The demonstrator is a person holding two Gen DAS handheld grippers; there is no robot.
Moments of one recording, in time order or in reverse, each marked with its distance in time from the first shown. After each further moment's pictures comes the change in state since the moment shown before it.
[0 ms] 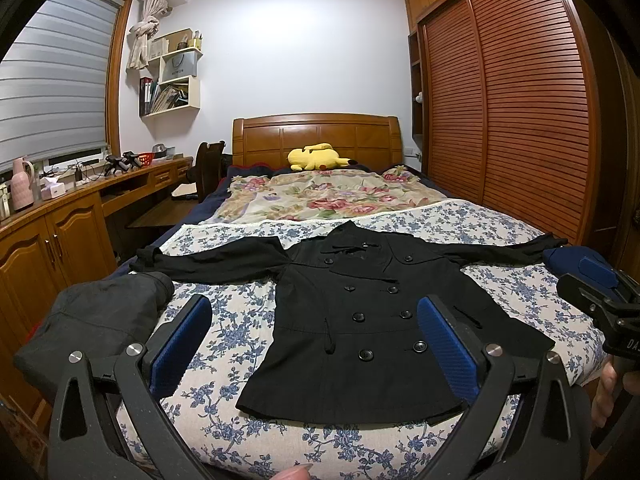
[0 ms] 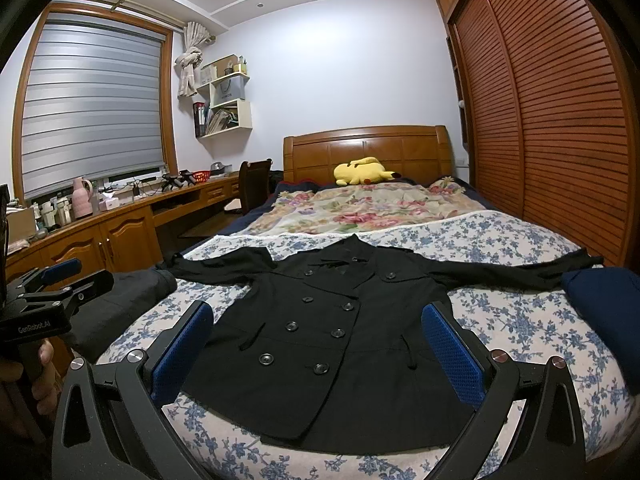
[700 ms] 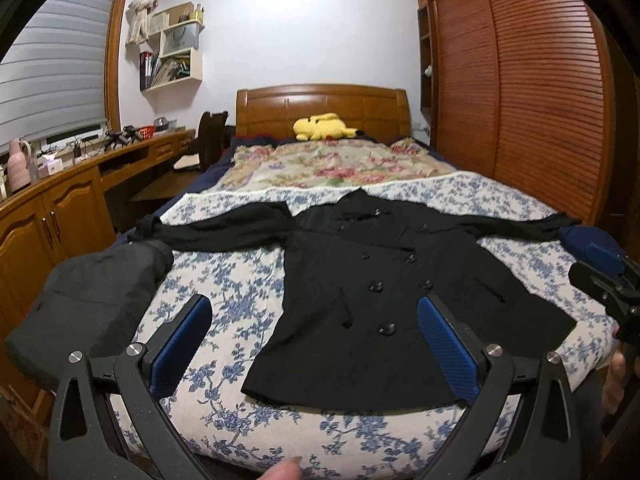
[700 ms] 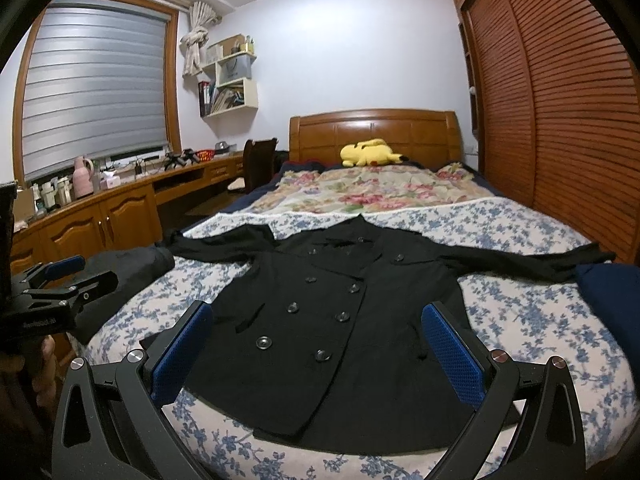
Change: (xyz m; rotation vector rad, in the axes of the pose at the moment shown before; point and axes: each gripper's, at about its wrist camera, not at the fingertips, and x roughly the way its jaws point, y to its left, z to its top) left arm 0.037 0.018 -0.019 -0.010 0.108 0.018; right arm 0.040 0.002 -0.008 -0.017 0.083 0.030
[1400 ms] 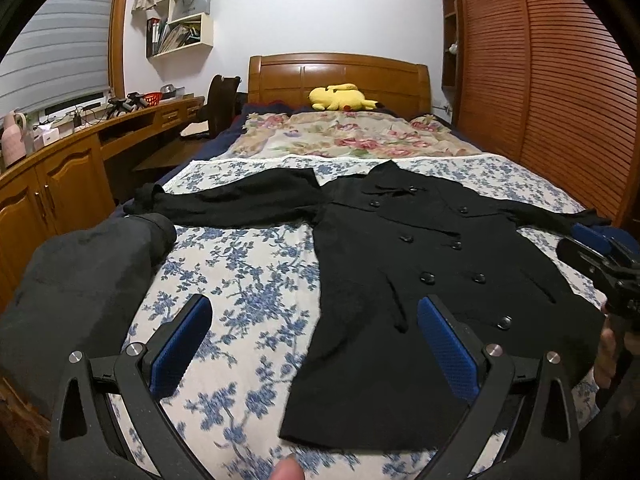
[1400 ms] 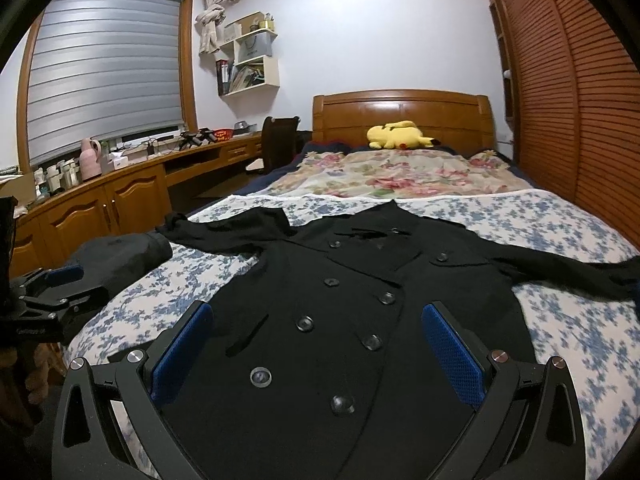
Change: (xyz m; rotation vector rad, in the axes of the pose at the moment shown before) left arm 0.087 0.048 -0.003 -0.038 0.098 0.023; right arm 0.105 -0.003 0.026 -0.034 0.039 0.095
